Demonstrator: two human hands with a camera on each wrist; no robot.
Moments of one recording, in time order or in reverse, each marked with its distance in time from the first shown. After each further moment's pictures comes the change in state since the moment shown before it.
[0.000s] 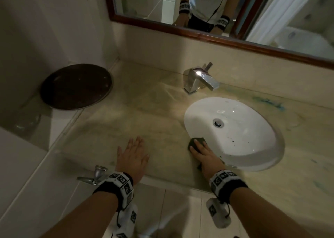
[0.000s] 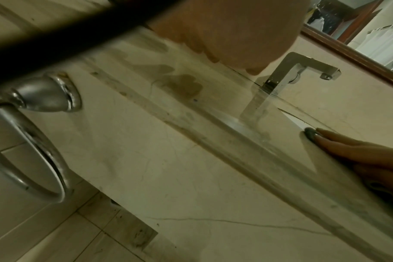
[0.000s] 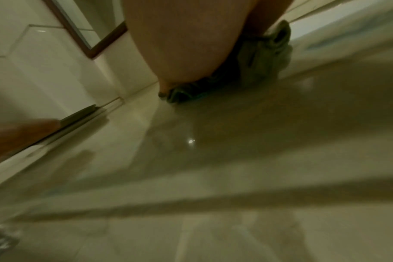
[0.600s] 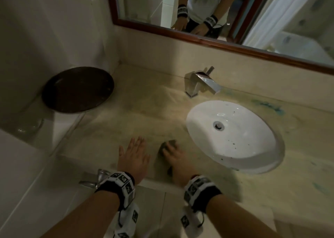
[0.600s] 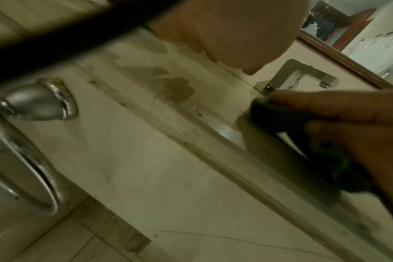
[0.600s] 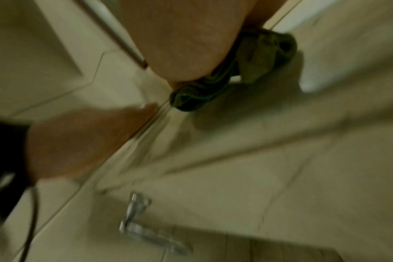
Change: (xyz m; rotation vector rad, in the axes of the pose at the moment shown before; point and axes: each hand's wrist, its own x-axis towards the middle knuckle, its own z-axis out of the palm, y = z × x) left_hand 0.003 -0.006 -0.016 -0.017 0.013 0.016; right_hand 0.013 -0.108 -0.005 0.074 0.024 -0.193
